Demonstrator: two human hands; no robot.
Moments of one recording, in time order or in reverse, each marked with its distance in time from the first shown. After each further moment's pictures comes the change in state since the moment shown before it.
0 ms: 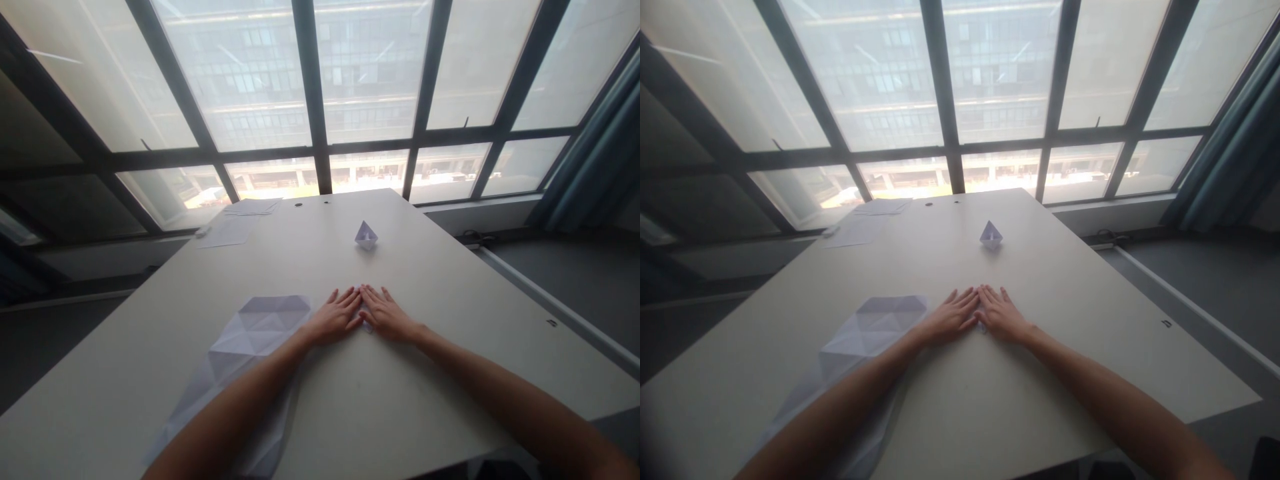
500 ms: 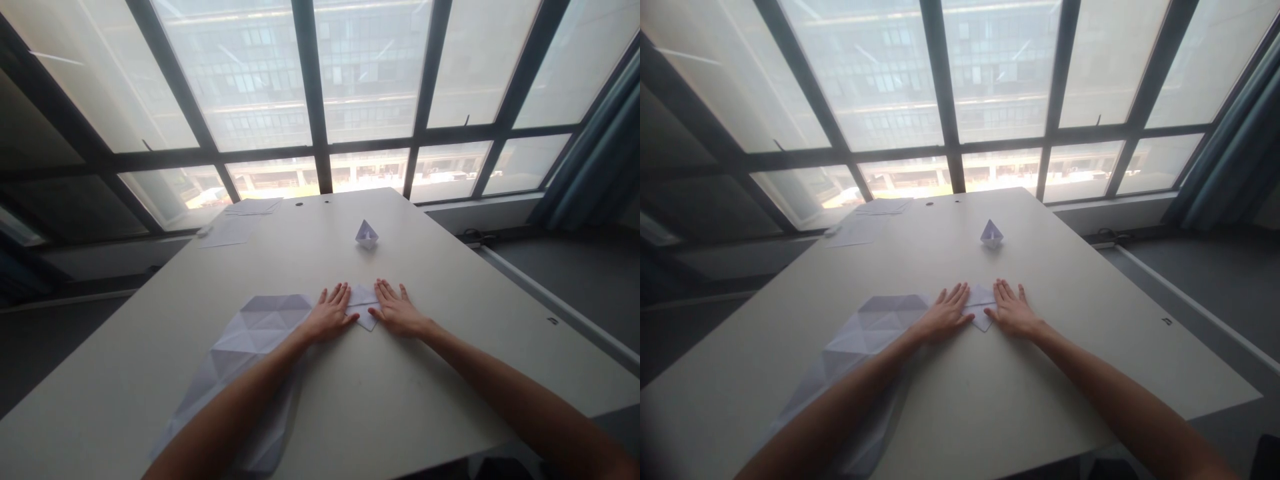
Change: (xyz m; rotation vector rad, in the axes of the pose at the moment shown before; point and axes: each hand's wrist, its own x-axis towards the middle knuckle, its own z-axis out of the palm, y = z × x) left_hand -0.007 -0.008 0.001 0.044 -0.092 -0.222; right_hand -0.009 0.020 -0.003 -0.059 -0.085 0.198
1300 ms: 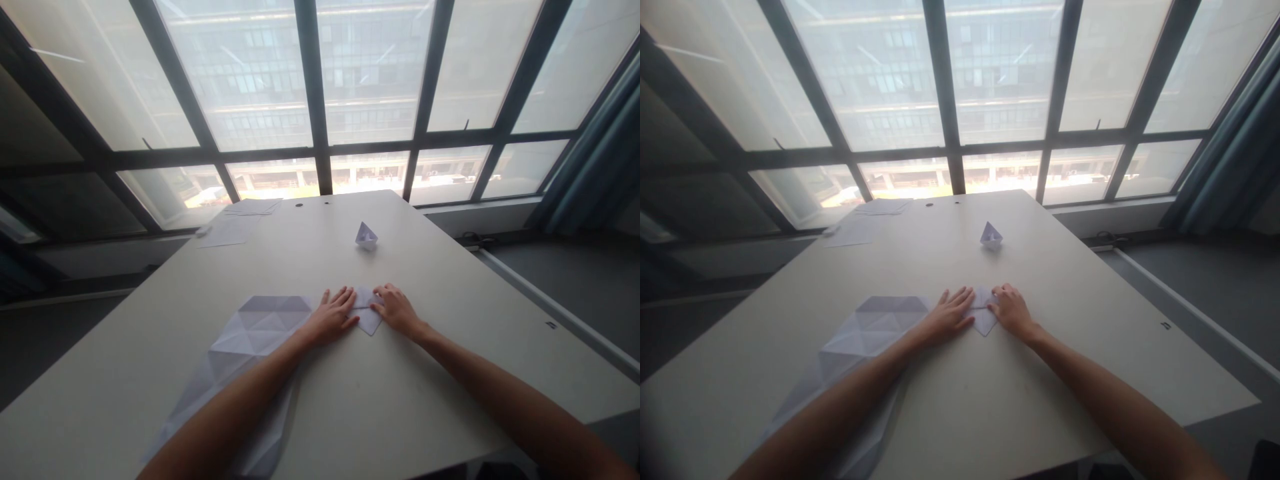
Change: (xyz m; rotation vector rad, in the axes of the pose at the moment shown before) left_hand 0.002 0.004 0.002 -0.076 0.056 0.089; right_hand 0.008 -0.009 -0.012 0.184 0.304 0.100
